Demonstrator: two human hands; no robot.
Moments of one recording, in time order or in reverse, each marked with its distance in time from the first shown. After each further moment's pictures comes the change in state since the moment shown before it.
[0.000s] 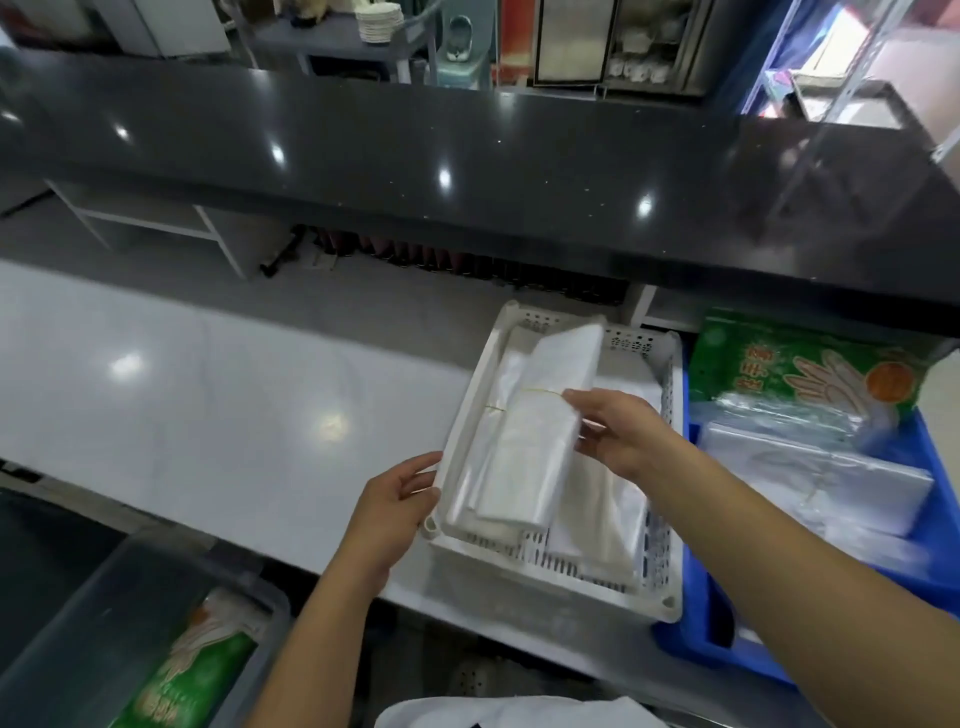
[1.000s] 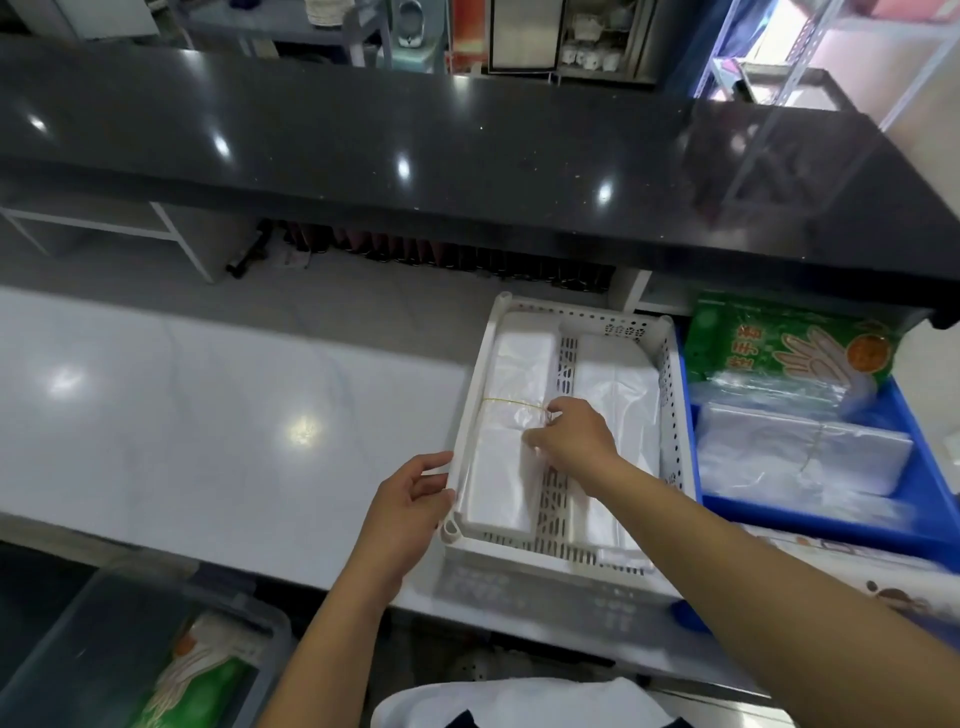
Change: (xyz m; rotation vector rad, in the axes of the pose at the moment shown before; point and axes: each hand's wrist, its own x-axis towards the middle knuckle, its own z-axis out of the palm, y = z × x) left_hand 0.008 -0.001 -0.012 0.012 -0.089 0.012; right_hand 0.011 0.049 0.045 -0.805 0.225 -0.228
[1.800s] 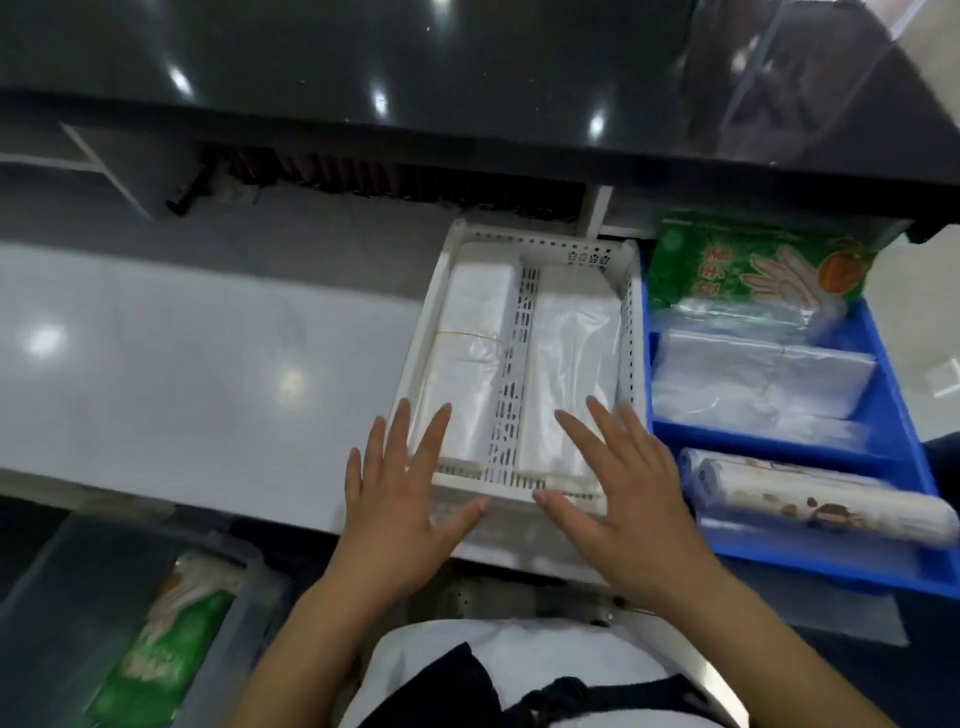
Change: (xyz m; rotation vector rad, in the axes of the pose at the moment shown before) left_hand -0.054 -0.022 0.053 0.929 0.016 0.341; right_hand -0.131 0.099 -0.055 -0.383 0.014 -0.418
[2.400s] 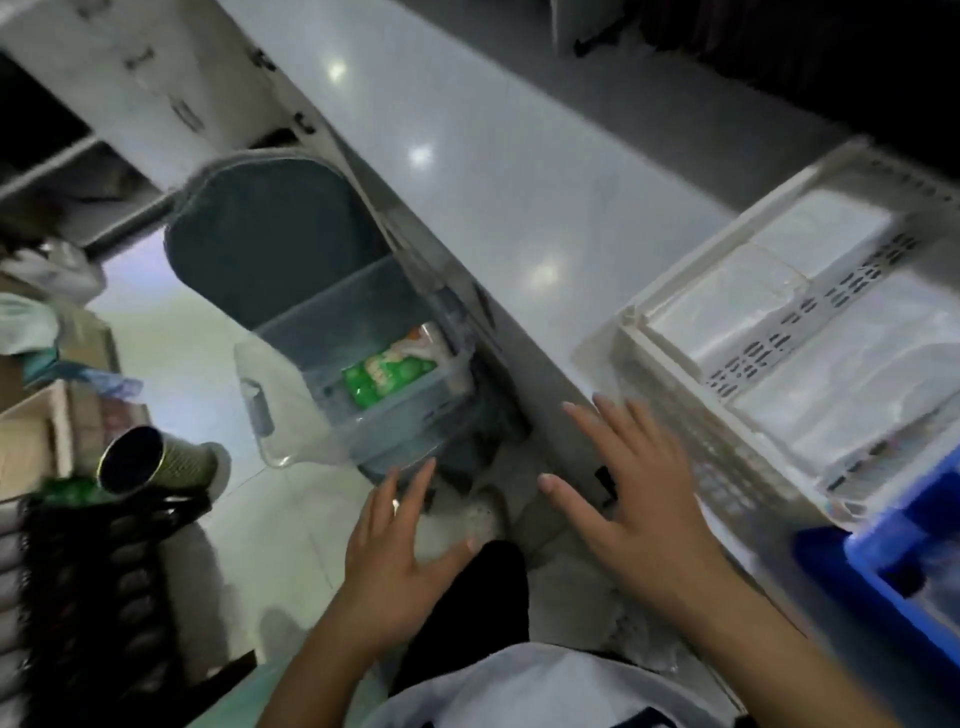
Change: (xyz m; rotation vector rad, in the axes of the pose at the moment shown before) left_hand -0.248 0.022 0.073 -0.405 0.244 -0.902; right_hand -0.051 -0.043 0.056 0.112 -0.446 -0.612
